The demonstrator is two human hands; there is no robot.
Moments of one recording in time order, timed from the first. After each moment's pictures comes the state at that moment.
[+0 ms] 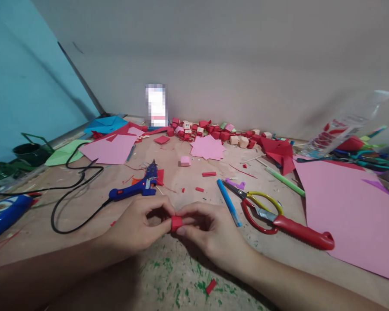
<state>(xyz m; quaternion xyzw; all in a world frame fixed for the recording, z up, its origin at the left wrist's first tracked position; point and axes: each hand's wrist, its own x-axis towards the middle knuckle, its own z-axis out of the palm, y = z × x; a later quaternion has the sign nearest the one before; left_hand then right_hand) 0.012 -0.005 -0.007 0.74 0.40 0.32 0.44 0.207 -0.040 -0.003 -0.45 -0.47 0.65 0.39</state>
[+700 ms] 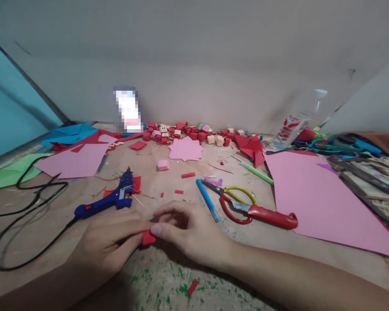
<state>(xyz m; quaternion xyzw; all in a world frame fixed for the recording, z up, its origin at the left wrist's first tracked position) 0.007 -0.011 -0.008 0.85 0.26 0.39 0.23 0.209 -0.038 -0.002 -0.44 -0.49 0.64 0.39</state>
